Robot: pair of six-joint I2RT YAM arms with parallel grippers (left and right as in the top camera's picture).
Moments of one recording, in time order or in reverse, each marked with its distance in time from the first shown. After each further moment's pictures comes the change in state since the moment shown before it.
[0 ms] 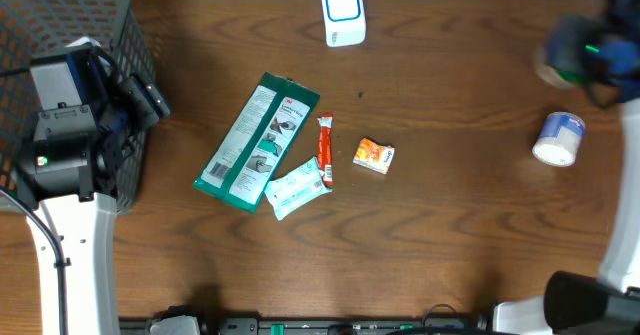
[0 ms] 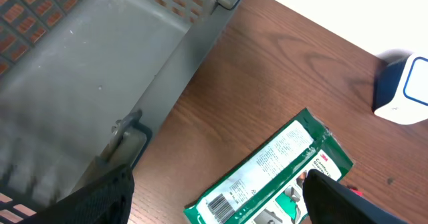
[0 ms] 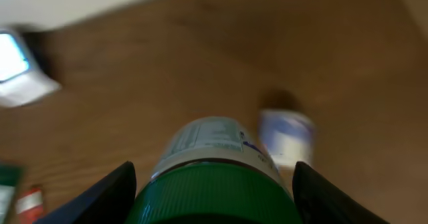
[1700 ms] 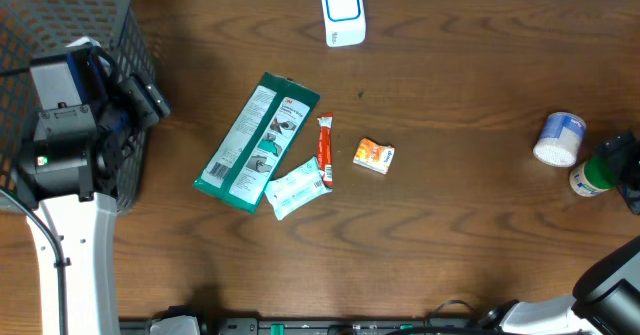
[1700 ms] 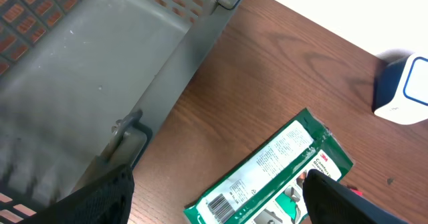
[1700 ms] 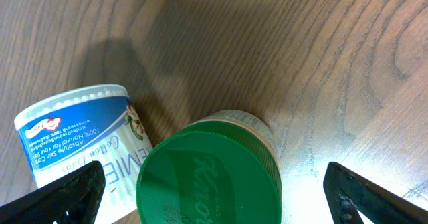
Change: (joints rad) left arm 0.000 0.000 0.000 0.000 0.000 0.000; right arm -0.524 0.073 -0.816 0.709 -0.209 0.116
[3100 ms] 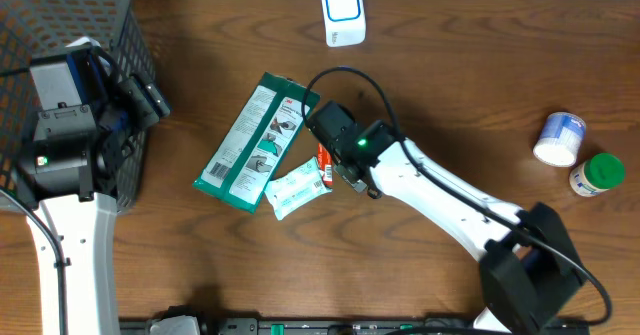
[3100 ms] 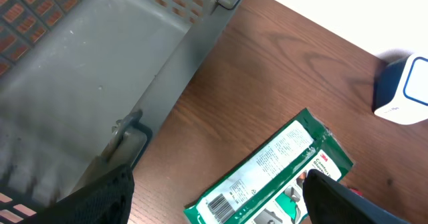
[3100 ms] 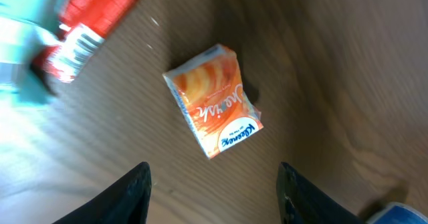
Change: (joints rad) left arm 0.000 0.000 0.000 0.000 0.000 0.000; right arm 1.522 0.086 0.163 -0.330 0.572 -0.383
